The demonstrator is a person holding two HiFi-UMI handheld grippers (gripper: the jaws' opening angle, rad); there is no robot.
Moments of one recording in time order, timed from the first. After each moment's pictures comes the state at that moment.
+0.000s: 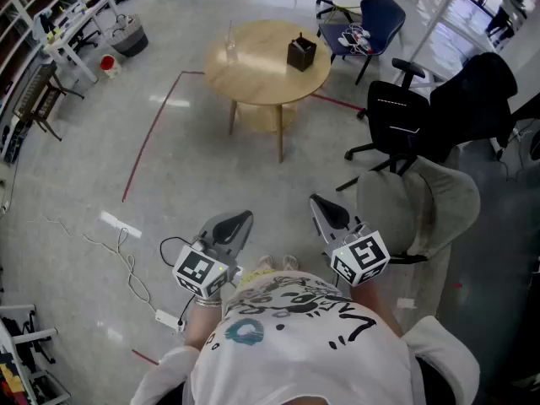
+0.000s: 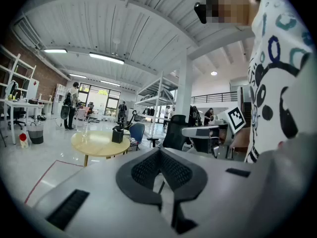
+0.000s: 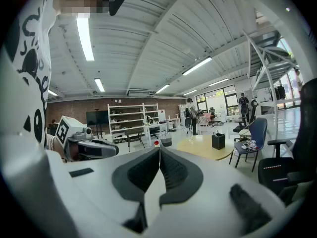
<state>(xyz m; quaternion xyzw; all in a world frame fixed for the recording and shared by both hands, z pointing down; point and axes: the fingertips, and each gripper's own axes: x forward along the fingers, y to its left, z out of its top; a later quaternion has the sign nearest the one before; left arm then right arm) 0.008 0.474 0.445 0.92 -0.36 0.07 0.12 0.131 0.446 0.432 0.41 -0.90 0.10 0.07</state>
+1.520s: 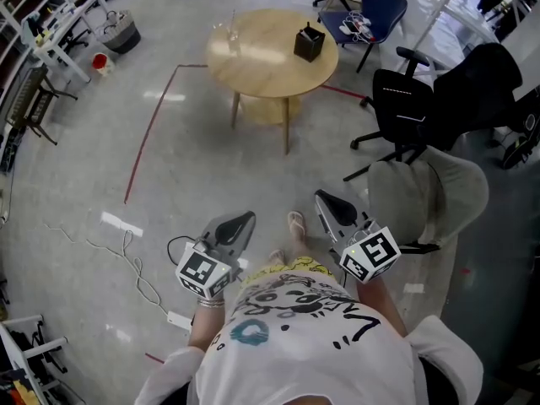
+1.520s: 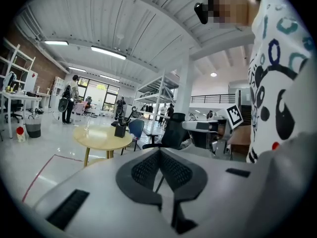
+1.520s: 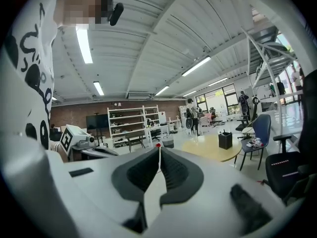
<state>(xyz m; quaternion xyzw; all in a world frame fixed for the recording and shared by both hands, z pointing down) -0.052 0.458 0.477 0.93 -0.34 0.07 0.15 0.076 0.427 0.442 0.40 -0.91 0.11 0.05</state>
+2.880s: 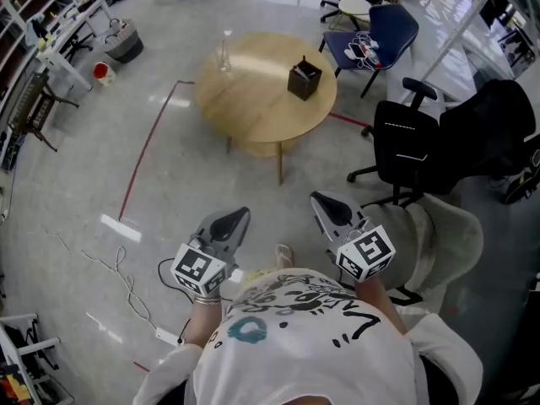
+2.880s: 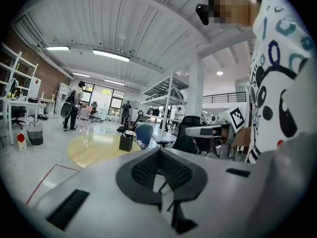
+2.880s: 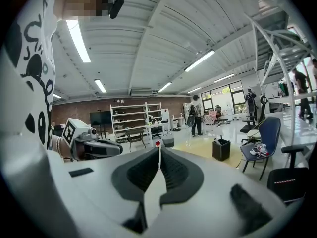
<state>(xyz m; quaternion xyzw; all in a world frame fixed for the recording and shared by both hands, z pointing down) 0.020 0.261 0.454 0.91 -0.38 0.06 0.13 0.149 0.234 0.437 0.37 -0.92 0.10 0.08</state>
